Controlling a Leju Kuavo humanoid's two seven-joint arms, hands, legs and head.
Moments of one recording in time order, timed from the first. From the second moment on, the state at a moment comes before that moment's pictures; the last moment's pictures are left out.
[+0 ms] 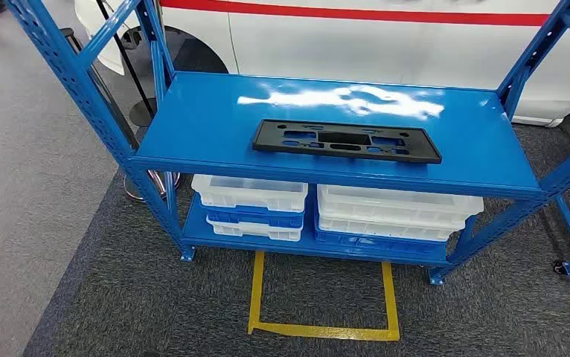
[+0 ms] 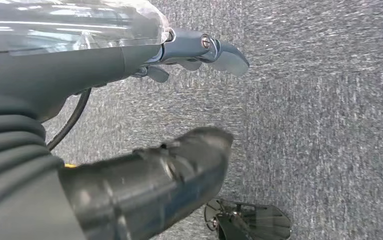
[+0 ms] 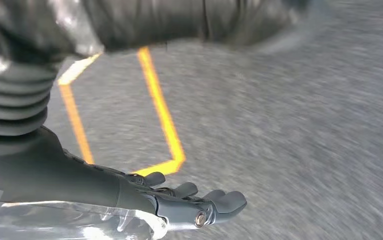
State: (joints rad) left arm -0.06 -0.18 1.00 -0.26 -1.06 0.22 -0.32; right arm -0.07 0.14 -1.05 -0.36 0.69 -0.37 -0.26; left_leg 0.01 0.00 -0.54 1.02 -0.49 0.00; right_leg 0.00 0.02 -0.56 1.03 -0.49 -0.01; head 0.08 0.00
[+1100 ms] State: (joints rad) left arm -0.09 -0.21 1.07 -0.24 -1.20 0.25 -0.35; right arm 0.01 0.20 -0.34 -1.13 0.66 -0.55 -0.49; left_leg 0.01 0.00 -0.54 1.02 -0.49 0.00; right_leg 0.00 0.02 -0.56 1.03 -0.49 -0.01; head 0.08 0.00
